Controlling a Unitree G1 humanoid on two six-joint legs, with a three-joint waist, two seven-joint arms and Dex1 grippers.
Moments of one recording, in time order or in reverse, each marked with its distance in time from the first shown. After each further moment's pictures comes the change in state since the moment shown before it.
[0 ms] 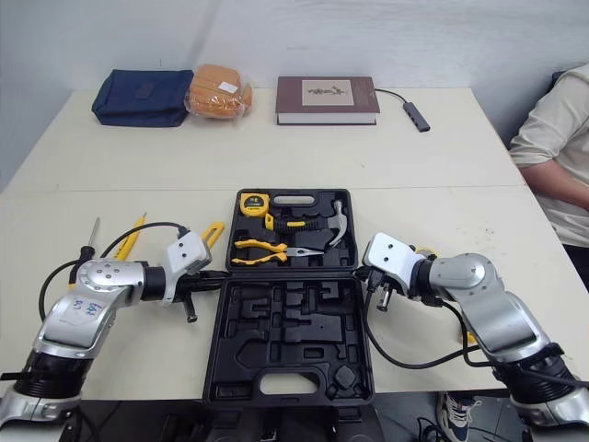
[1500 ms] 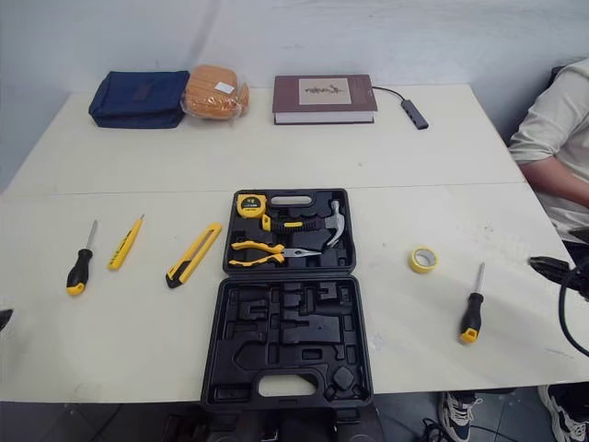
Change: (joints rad) left arm 0.554 0.185 0.953 0.380 -0.348 -0.080 0.155; right arm 0.297 -0.305 -0.776 0.404 0.263 -0.113 0.199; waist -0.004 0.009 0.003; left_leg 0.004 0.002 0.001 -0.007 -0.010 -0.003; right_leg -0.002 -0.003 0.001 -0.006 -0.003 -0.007
